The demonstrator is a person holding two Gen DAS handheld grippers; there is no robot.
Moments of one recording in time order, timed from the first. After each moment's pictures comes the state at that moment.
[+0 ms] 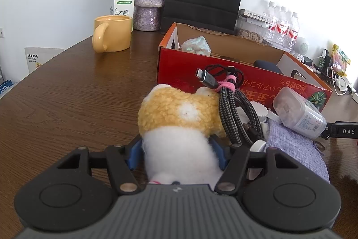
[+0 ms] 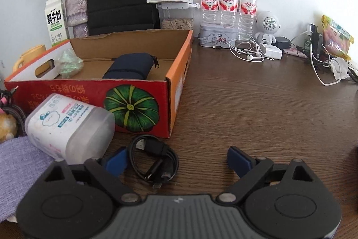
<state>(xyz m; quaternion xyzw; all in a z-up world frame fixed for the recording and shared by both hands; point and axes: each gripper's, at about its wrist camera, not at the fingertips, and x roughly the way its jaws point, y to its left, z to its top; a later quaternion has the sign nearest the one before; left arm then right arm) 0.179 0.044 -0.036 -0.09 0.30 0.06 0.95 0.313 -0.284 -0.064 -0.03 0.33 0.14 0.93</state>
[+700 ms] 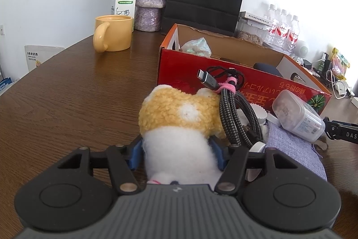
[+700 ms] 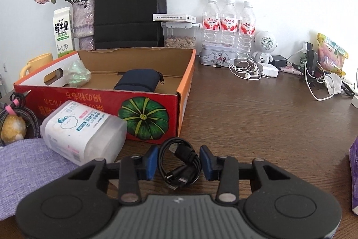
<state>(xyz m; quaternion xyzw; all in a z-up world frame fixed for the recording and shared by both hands) 0.179 0.047 -0.036 -0.10 0.30 0.06 0.95 0.288 -0.281 -0.052 -0.04 0.28 0.13 0.95</state>
